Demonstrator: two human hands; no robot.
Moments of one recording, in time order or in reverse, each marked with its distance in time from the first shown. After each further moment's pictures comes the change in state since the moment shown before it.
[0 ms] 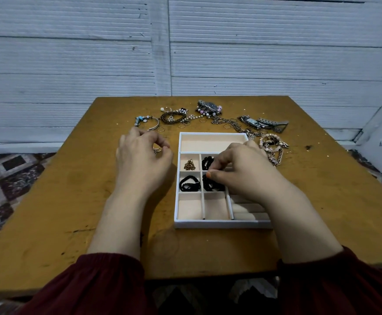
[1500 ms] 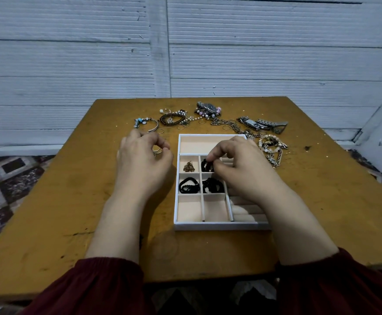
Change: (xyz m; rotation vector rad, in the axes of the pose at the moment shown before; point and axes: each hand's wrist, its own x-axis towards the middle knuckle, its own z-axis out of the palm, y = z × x) left_hand -0.001 0.000 -0.001 -0.074 -0.016 0.023; right_hand 0.000 -0.002 0.002 0.187 0.095 -0.011
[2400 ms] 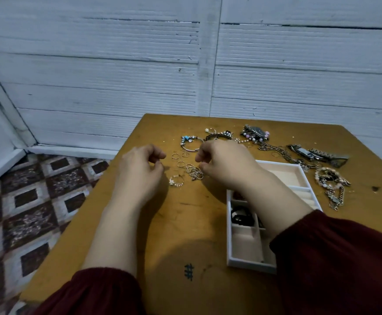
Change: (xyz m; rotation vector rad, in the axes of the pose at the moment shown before) left_hand 0.026 -0.078 -0.047 -0.010 0.058 -0.162; right_hand 0.095 -0.071 0.061 -0.287 -0.148 -0.196
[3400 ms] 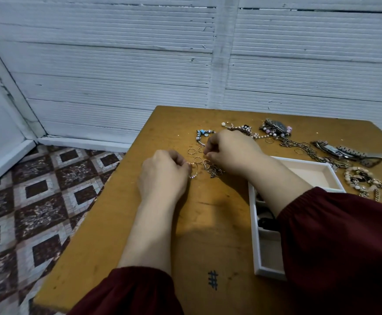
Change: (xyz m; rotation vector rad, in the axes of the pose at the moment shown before) left_hand 0.005 -0.003 0.024 0.017 -0.036 -0.302; right_hand 0.044 -0.005 0.022 -0.028 -0.059 0.021
